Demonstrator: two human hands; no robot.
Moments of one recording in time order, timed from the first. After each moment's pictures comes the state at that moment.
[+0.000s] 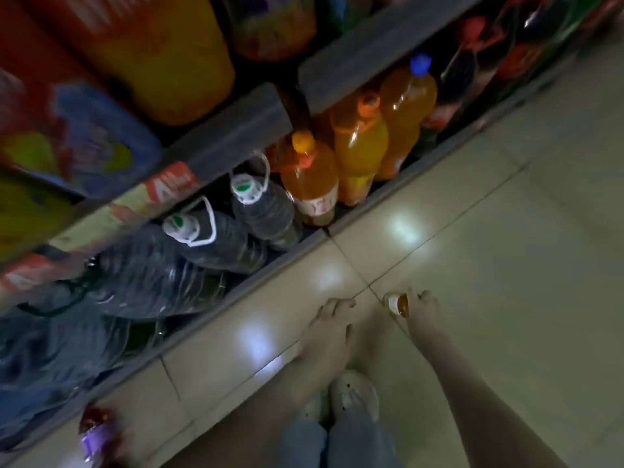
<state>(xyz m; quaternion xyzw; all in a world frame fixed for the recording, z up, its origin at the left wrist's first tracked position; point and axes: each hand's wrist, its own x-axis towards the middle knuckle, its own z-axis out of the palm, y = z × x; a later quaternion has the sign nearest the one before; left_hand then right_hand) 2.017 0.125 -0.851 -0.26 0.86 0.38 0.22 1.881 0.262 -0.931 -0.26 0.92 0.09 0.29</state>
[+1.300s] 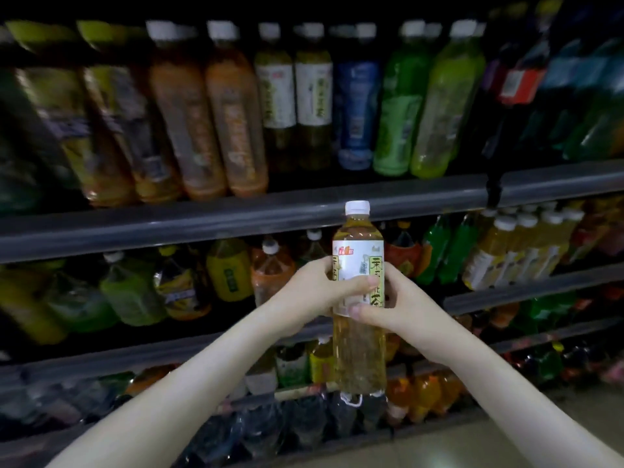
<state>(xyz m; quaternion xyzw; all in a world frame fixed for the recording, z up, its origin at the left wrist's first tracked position) 2.194 -0.010 -0.089 -0.31 0.73 0.59 -0.16 2.060 0.090 -0.107 -0.50 0.62 -0.46 0.38</state>
